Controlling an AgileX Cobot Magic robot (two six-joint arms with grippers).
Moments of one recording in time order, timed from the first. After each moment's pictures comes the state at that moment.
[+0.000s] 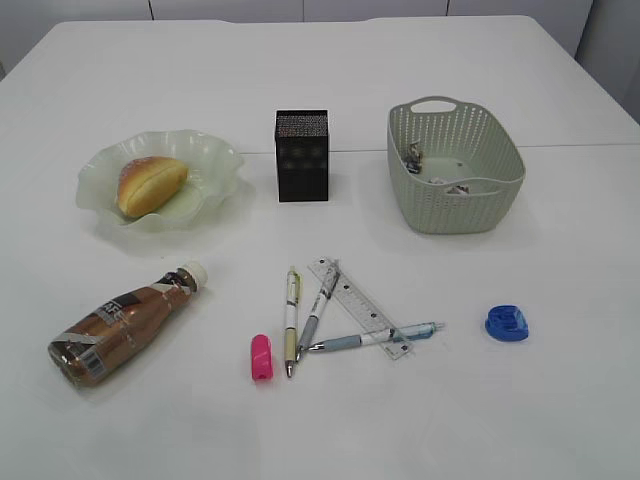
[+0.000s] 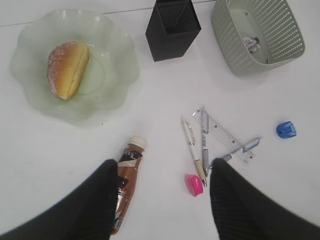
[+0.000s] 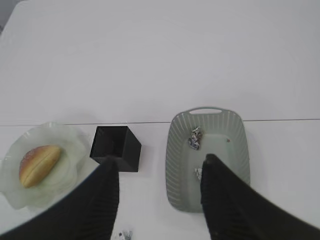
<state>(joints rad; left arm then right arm) -0.22 1.47 -1.74 -0.27 1.26 -0.03 0.14 1.80 -2.33 0.08 1.26 0.17</state>
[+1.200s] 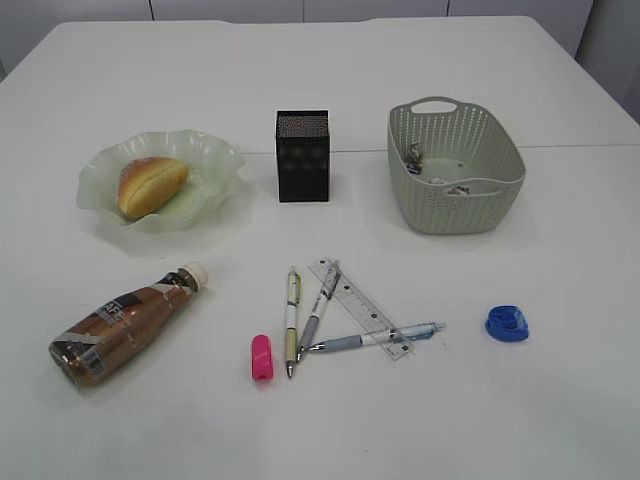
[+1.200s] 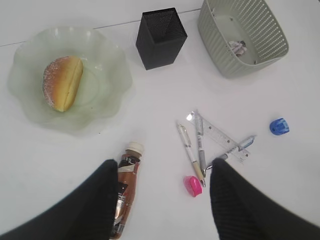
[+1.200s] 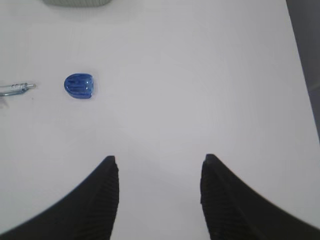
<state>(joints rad) -0.22 1.43 -1.74 -0.29 1.26 0.03 0.14 0.81 -0.83 -0.24 1.06 0.20</state>
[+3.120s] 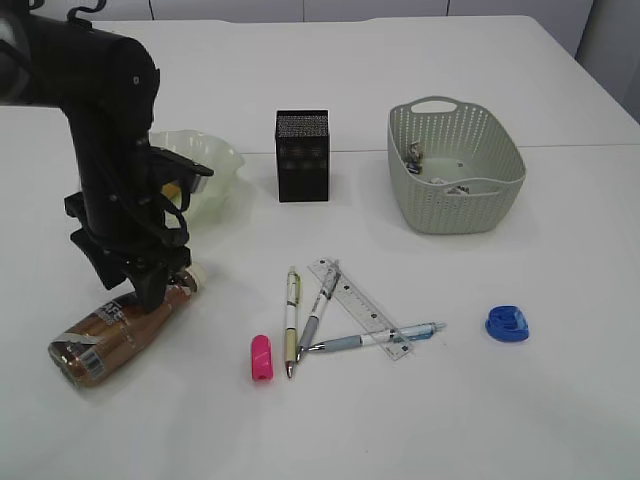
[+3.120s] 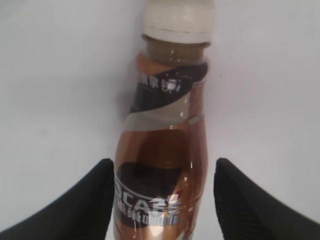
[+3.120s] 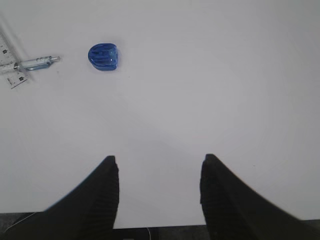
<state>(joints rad) -0.43 2.10 -1.55 0.07 1.22 0.10 0.14 0.81 -0.79 -0.13 1.09 0.21</state>
